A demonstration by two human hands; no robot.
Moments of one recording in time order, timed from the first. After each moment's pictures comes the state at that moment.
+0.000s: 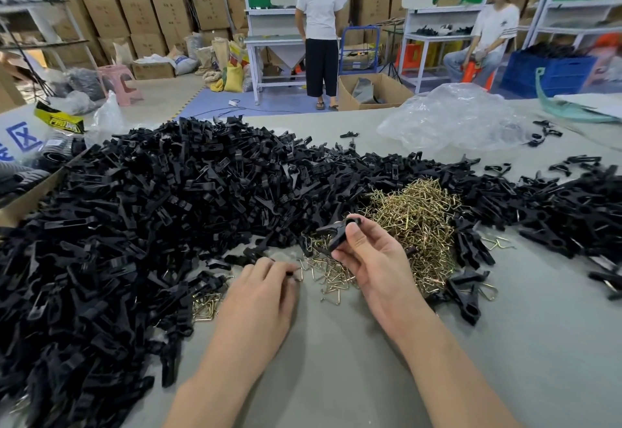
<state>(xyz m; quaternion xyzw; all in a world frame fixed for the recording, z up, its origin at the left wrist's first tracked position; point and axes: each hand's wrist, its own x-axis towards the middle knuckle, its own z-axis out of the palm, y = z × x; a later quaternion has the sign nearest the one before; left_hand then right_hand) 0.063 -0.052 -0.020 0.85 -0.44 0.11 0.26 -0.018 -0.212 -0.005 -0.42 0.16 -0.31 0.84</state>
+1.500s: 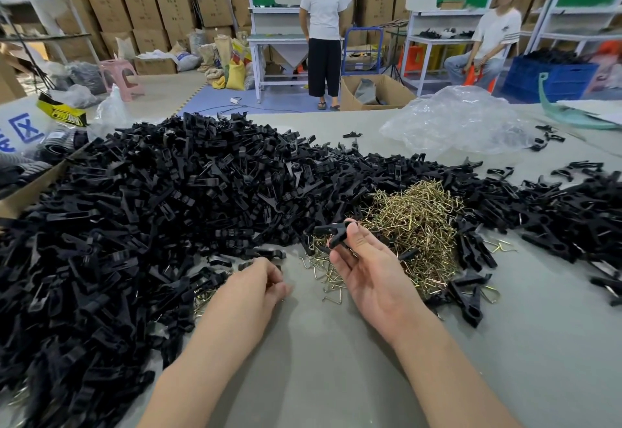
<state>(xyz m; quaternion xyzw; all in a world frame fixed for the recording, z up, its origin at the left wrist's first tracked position) 0.080 -0.044 -0.003 0.90 -0.32 -0.09 0.29 -0.015 -0.203 -0.001 -0.30 0.18 -0.24 0.91</state>
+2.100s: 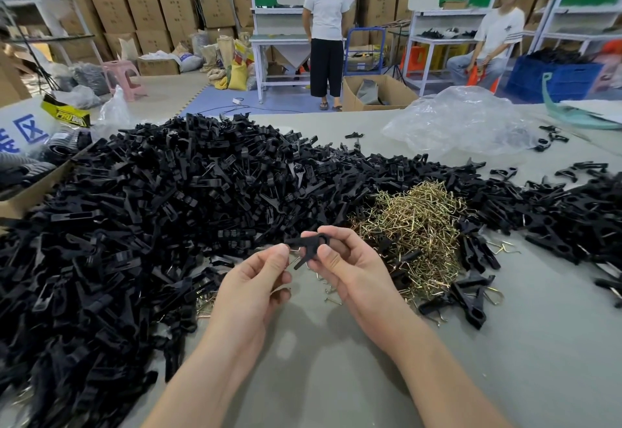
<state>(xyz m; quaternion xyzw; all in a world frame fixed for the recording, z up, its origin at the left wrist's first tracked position) 0.065 -0.058 0.002 0.56 -0.07 -0.29 0.77 -0.009 -0.190 -0.015 -0.48 0.09 -0.25 0.84</state>
